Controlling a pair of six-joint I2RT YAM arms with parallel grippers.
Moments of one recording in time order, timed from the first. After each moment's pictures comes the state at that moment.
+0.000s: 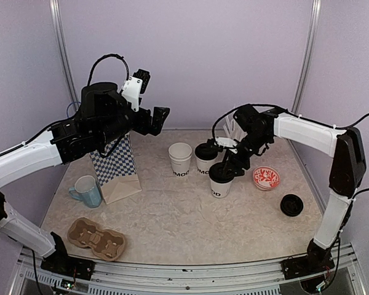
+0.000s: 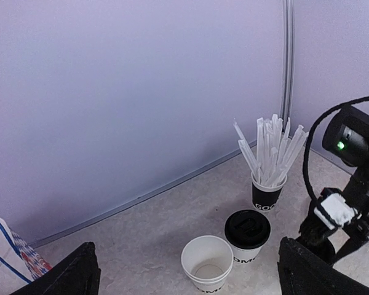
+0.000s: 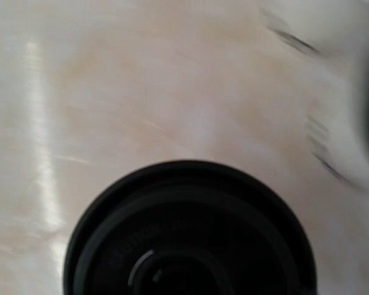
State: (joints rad) left arm -0.89 1.37 1.31 -0.09 -0.40 0.06; right arm 0.59 1.82 1.57 -0.93 -0.40 -0.76
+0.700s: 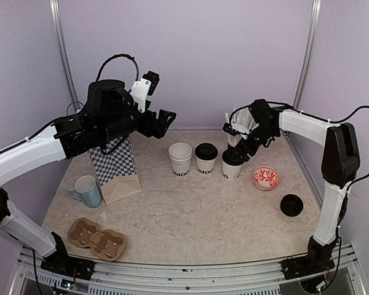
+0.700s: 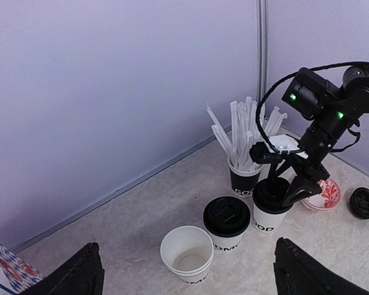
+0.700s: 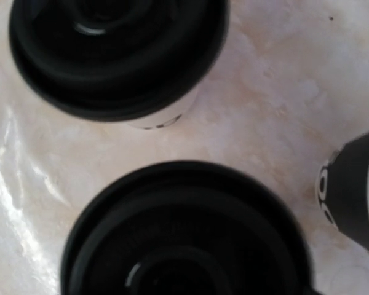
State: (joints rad) left arm -0.89 1.41 1.38 -0.18 -0.29 0.06; right arm 0.35 1.94 1.66 -0.82 -0.36 -0.58
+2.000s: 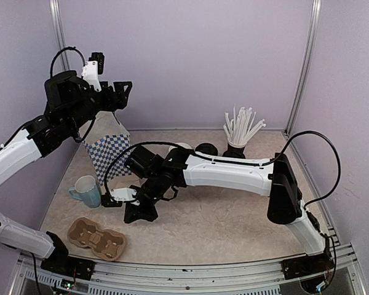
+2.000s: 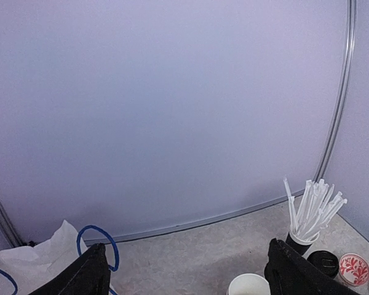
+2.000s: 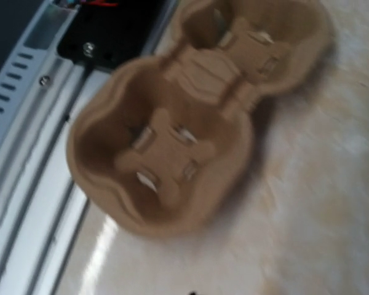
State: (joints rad) left arm -0.65 1.23 1.29 -0.03 -0.32 -0.04; right arm 1.20 2.35 2.19 -0.80 -0.49 -0.57
